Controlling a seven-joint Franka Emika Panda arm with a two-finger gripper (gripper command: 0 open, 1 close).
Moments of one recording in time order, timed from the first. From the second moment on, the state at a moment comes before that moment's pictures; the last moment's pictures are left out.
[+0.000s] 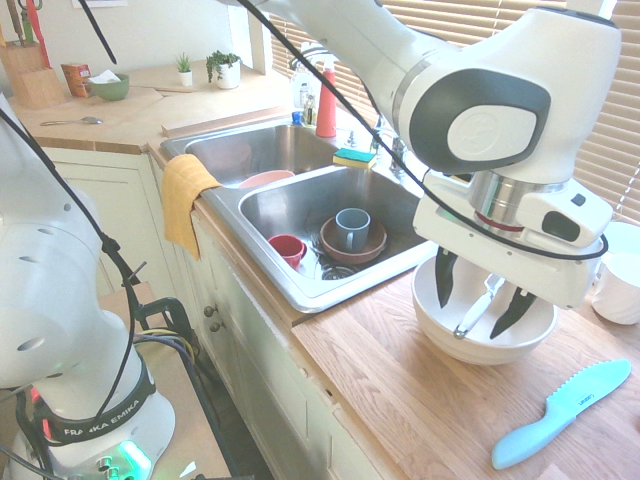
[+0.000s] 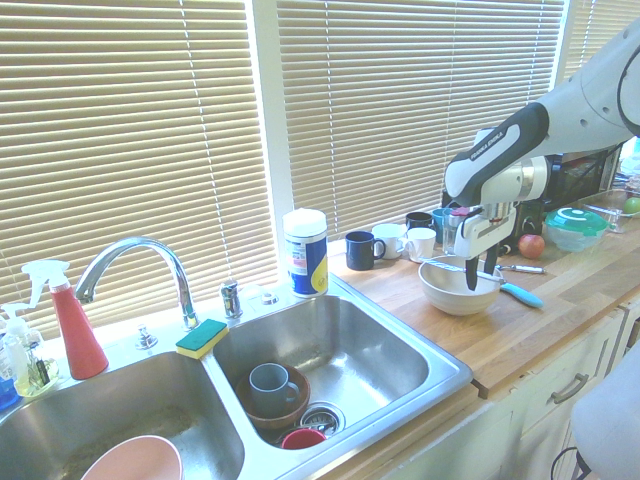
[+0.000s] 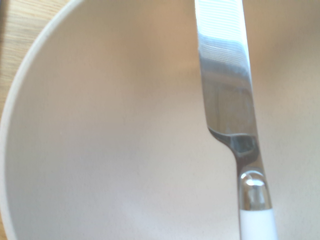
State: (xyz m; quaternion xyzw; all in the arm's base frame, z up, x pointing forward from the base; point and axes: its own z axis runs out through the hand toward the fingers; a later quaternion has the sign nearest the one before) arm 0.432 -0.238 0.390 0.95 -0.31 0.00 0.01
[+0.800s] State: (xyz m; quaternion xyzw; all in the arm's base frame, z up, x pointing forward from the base) arm 0.434 -0.236 0.386 0.95 -0.31 0.00 0.01
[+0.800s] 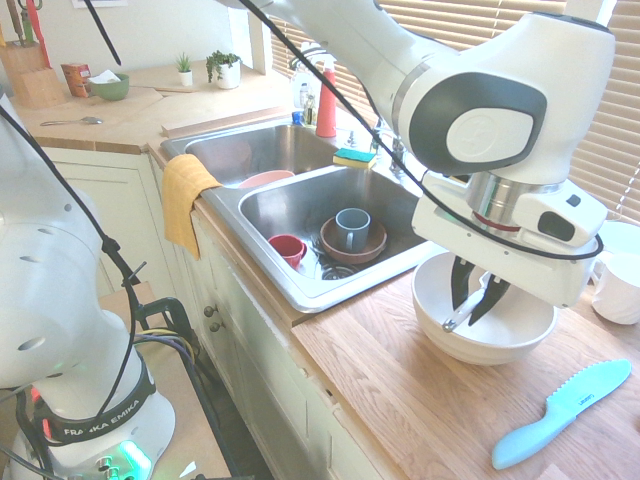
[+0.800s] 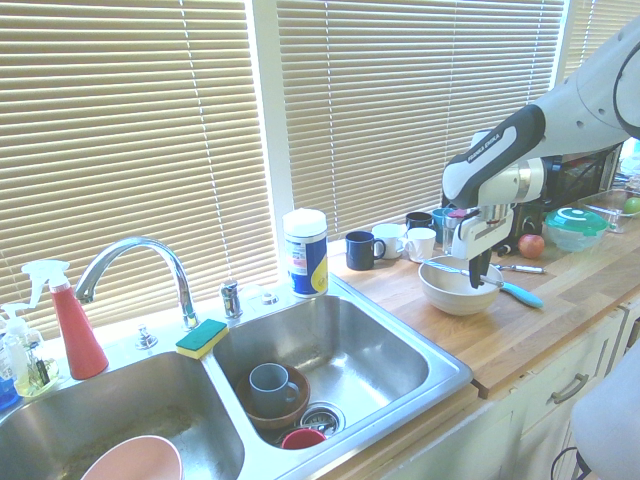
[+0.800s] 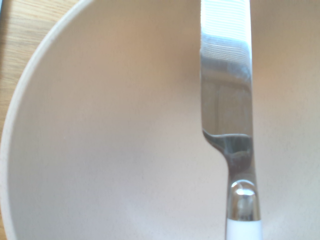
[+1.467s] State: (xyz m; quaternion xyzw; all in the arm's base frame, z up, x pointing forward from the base) arm 0.440 -0.230 0.419 0.94 -0.34 0.03 0.01
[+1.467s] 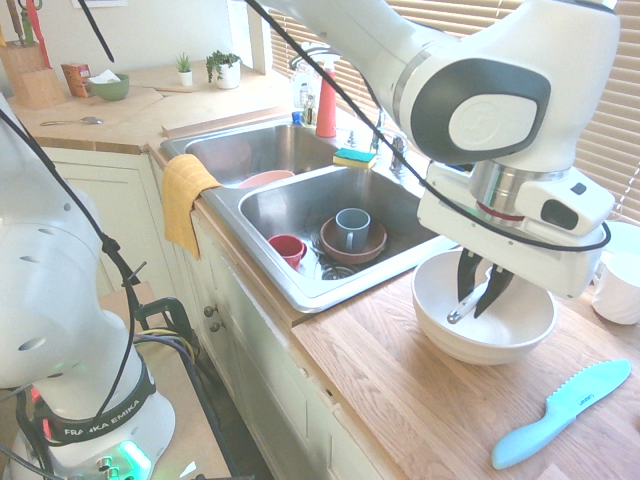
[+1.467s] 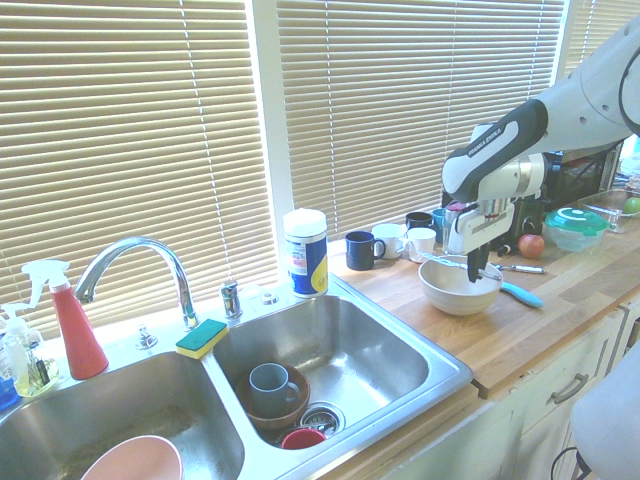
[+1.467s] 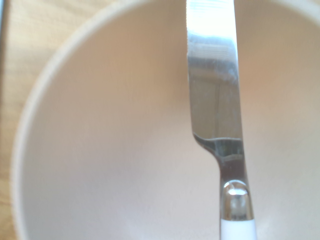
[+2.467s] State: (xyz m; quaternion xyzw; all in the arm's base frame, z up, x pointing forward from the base) arm 0.449 0.074 0.366 0.91 -0.40 0.07 -0.03
